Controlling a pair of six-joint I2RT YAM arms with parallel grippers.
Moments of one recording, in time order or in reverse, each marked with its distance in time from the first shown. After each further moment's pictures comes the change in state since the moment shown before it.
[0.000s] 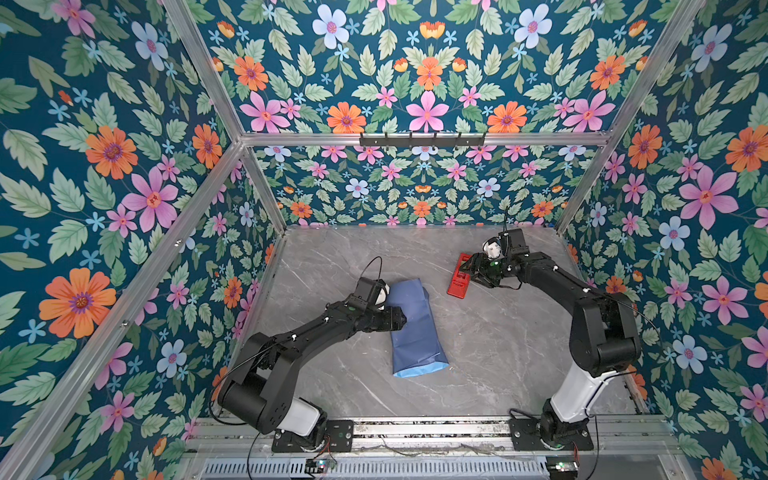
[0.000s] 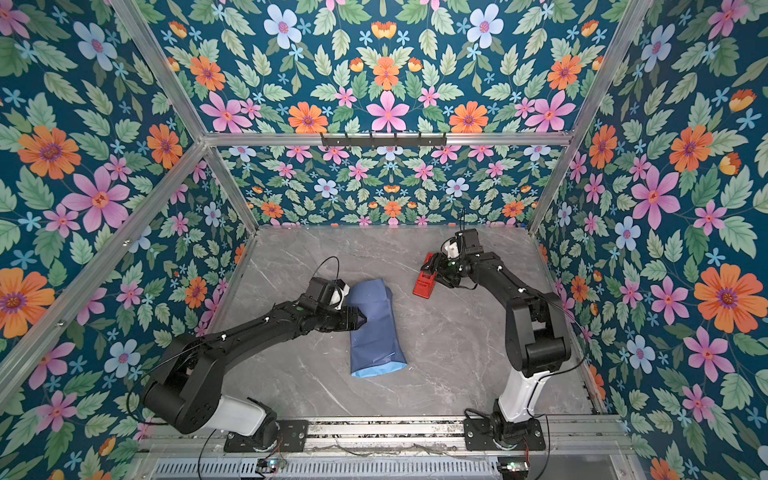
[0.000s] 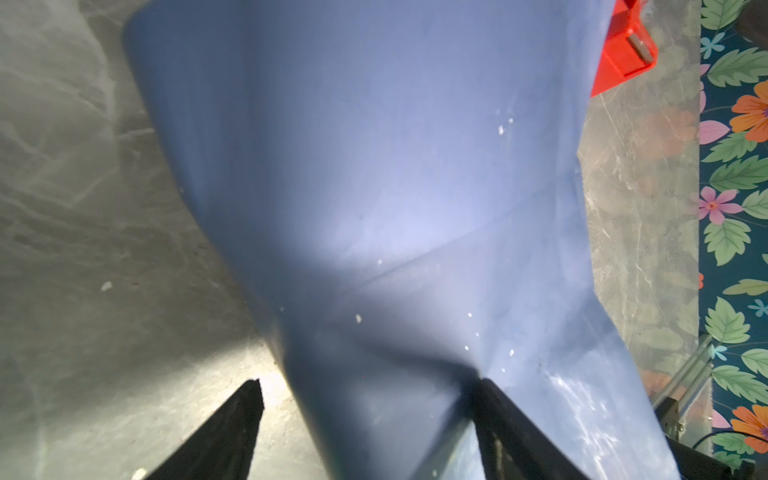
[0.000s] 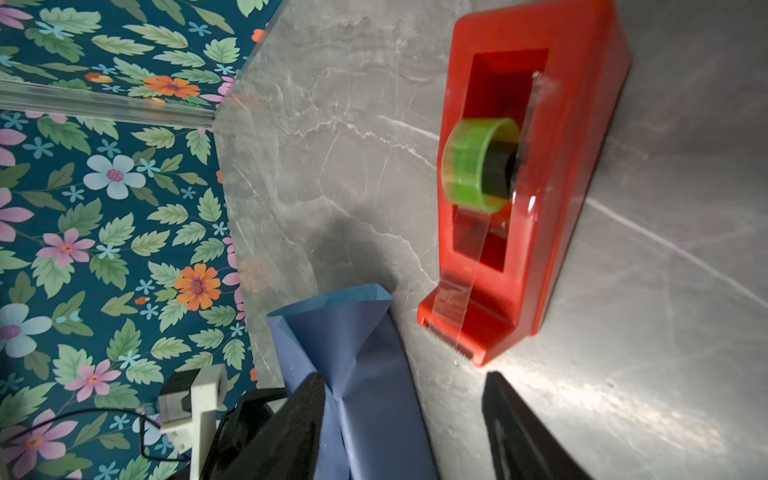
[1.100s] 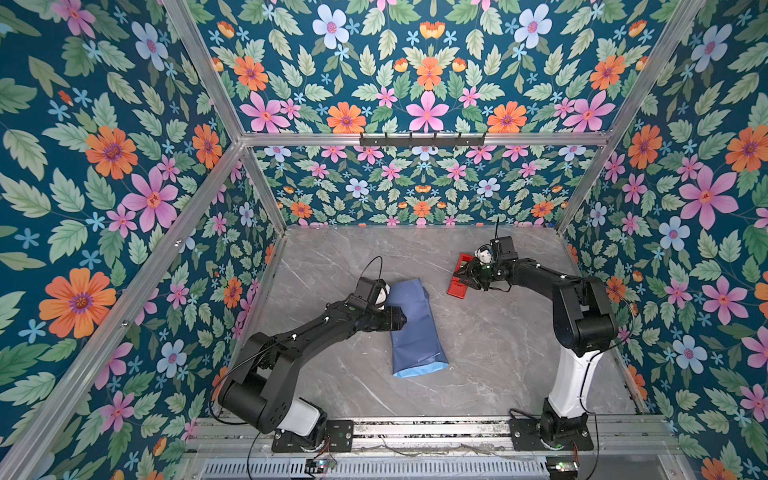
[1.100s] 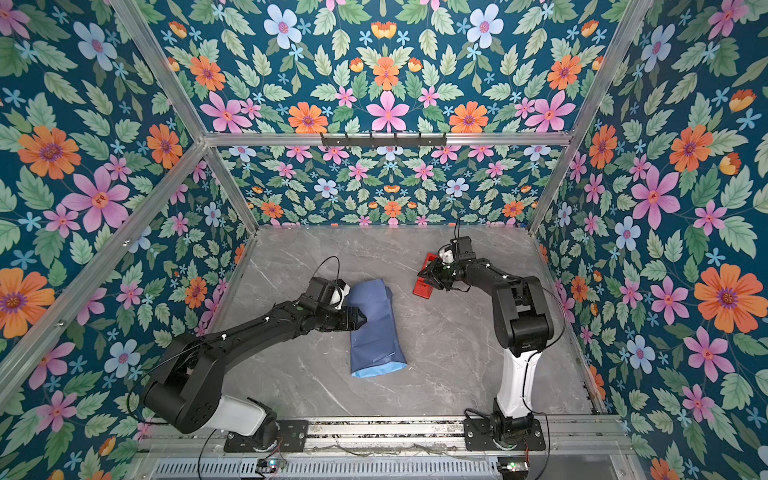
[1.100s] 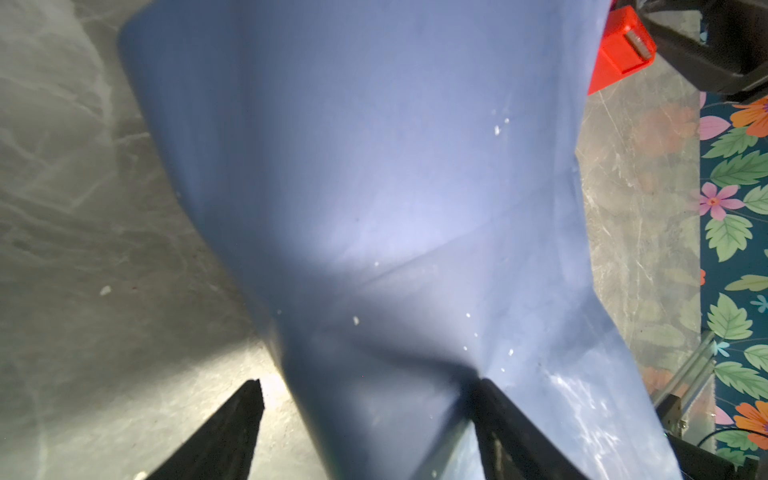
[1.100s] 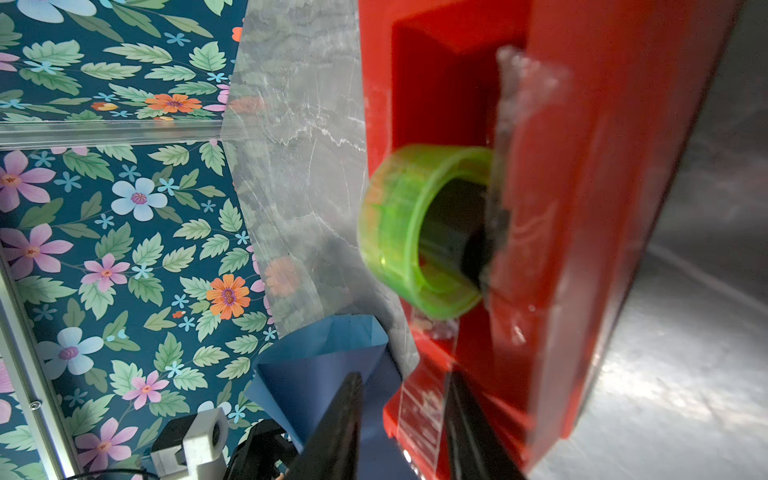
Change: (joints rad) left arm 0.000 0.001 0.005 0.000 0.001 0.012; right arm -0.004 0.159 -0.035 0.203 -0.099 0.132
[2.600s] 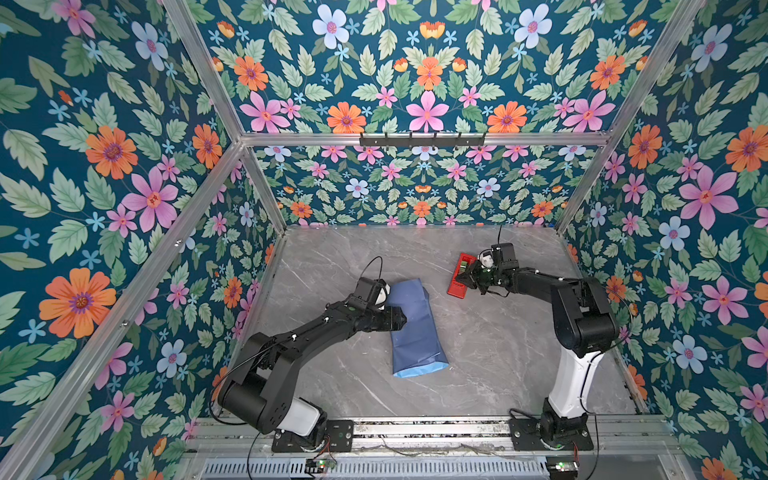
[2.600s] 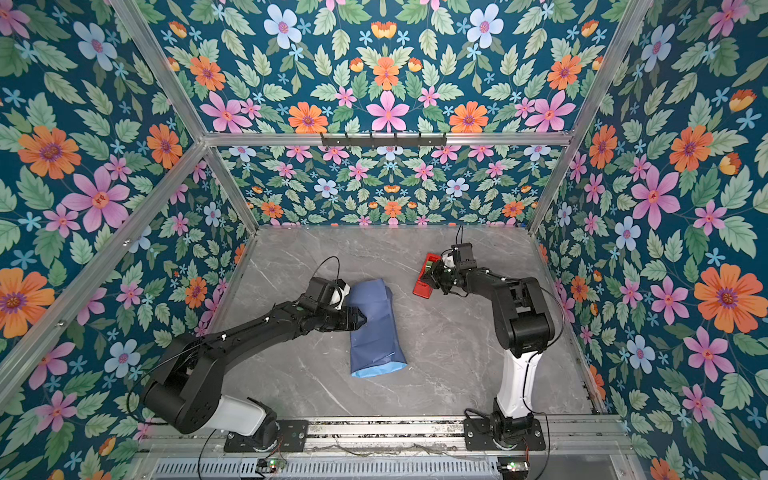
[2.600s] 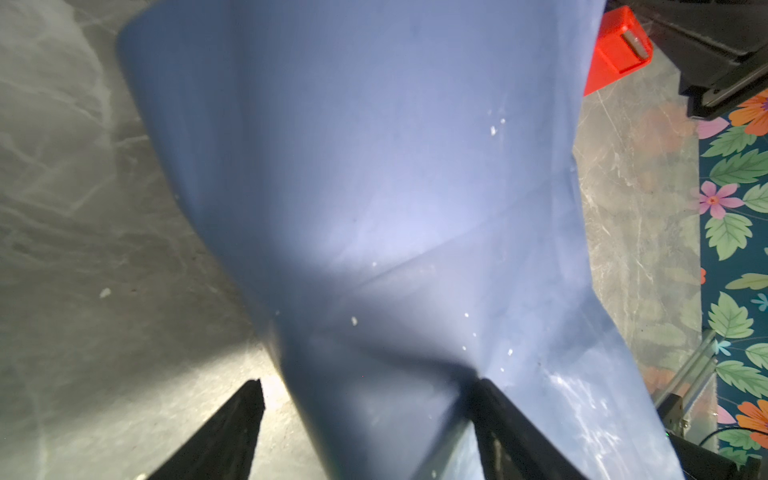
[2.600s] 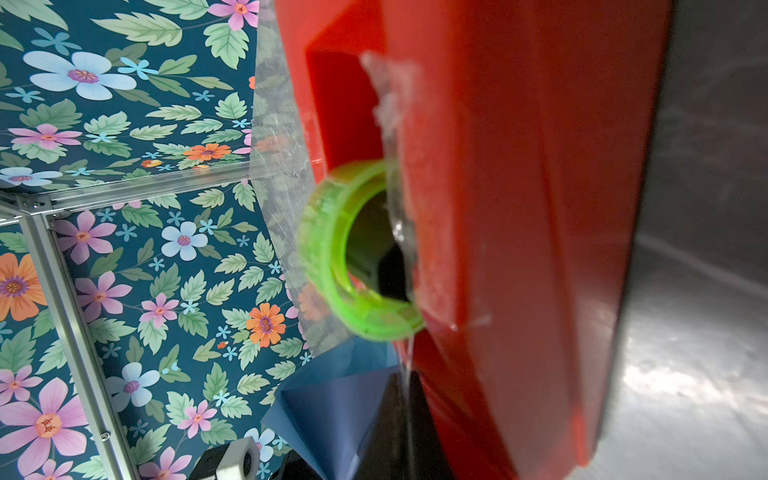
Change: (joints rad) left arm 0.000 0.000 -0.004 0.008 0.002 0.005; right arm 0.000 -0.021 -0.114 0.209 -0.002 0.193
